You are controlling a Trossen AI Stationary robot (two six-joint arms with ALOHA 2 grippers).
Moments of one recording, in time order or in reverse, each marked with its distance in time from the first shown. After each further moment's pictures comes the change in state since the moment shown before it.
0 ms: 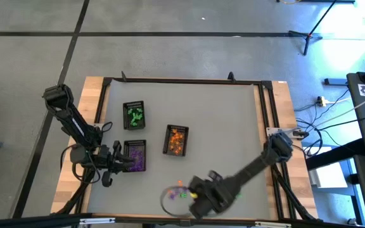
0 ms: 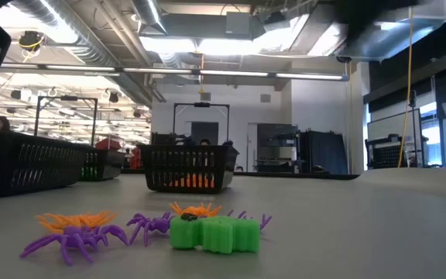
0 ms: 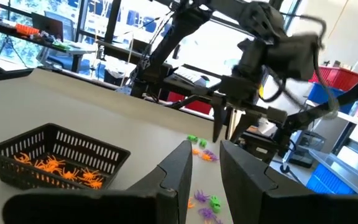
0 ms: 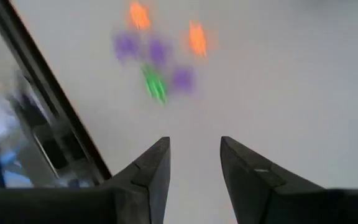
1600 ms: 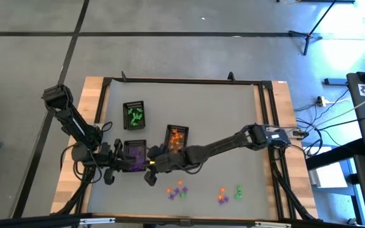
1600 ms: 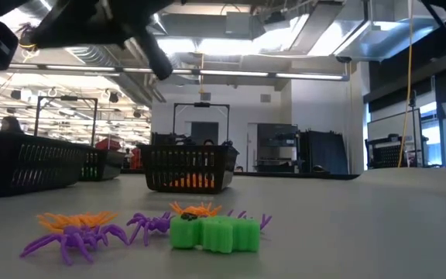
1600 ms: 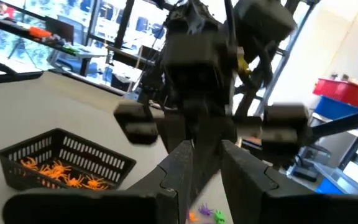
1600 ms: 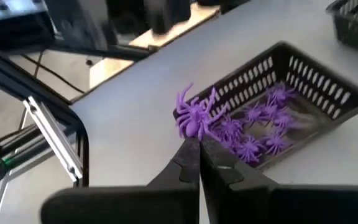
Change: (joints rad) left arm 0.048 0.003 0.000 0.052 0.007 0.008; right arm -0.326 0.157 0.000 0.950 0.065 -0.476
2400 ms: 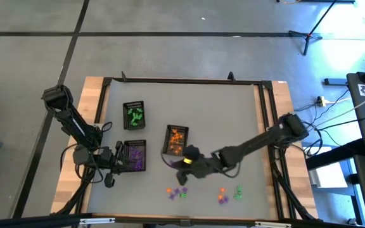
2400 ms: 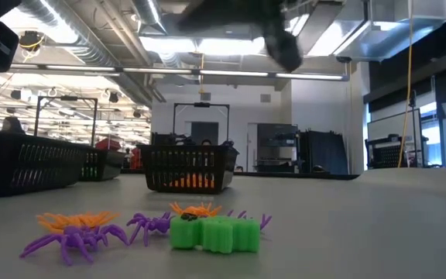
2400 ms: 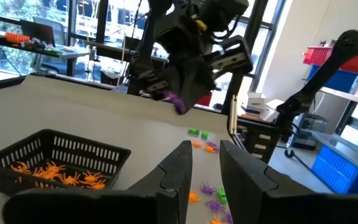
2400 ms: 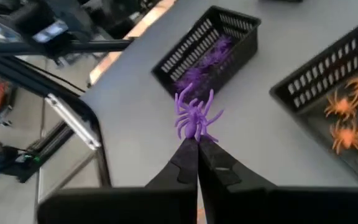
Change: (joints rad) left arm 0.004 0.012 0.000 -0.103 0.078 0.018; right arm 0.138 -0.469 -0.664 0.154 0.159 0.309
